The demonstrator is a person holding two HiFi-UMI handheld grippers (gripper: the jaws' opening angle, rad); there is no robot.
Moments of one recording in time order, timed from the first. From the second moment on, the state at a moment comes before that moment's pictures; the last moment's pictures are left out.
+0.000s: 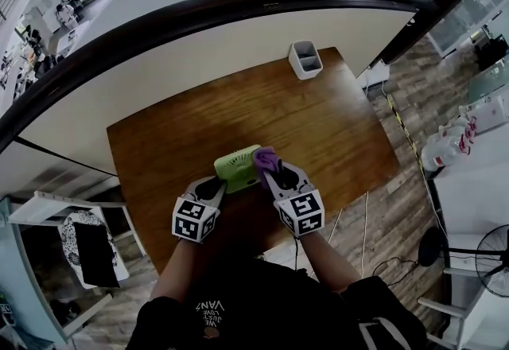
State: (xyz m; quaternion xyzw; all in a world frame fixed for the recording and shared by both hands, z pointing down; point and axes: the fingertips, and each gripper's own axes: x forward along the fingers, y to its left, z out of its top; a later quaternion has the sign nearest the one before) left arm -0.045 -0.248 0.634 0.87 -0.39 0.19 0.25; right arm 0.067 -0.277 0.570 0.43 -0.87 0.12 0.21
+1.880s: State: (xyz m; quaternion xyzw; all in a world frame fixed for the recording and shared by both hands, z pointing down) left arm -0.054 -0.234 0.634 0.85 -0.43 0.18 0.26; right arm 0.095 -0.267 0.614 0.45 -0.84 0.17 0.25
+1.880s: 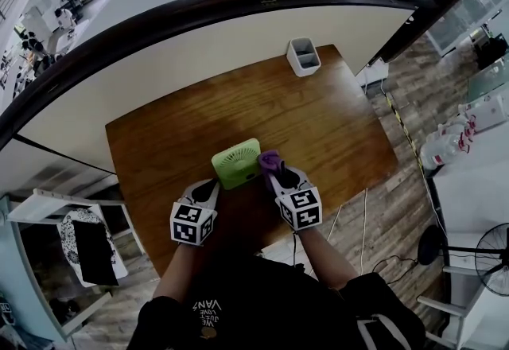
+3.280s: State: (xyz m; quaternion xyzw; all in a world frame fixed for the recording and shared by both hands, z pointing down) left arm -0.069 -0.216 0.638 0.84 -0.43 0.17 0.28; right arm 0.065 -0.231 0.643 0.38 -0.86 0.19 0.28
